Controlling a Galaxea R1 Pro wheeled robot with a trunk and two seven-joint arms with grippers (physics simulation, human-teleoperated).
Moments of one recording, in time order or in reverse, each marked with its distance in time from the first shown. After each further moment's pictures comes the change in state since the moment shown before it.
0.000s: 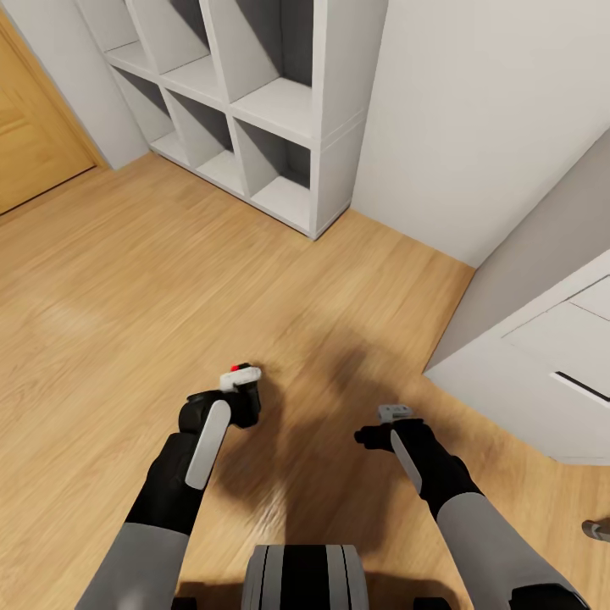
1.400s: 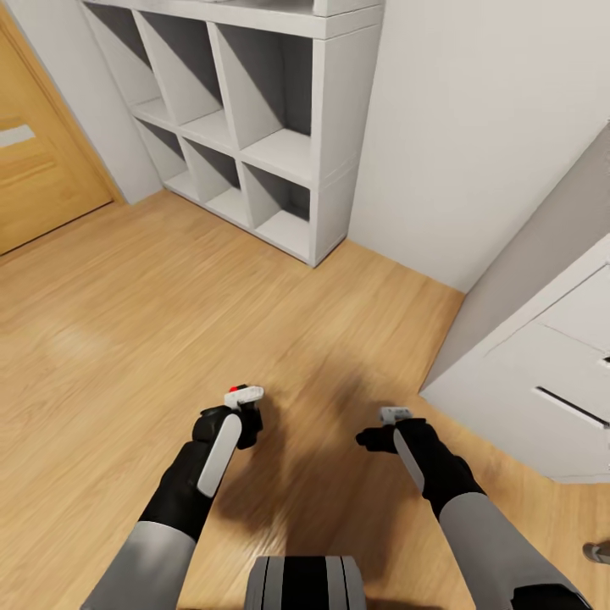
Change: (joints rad) left arm 0.000 0.000 -0.025 0.169 0.021 -0.092 0.068; right arm 0.000 -0.006 -0.016 0.000 -0.001 0.035 0.017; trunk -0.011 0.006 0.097
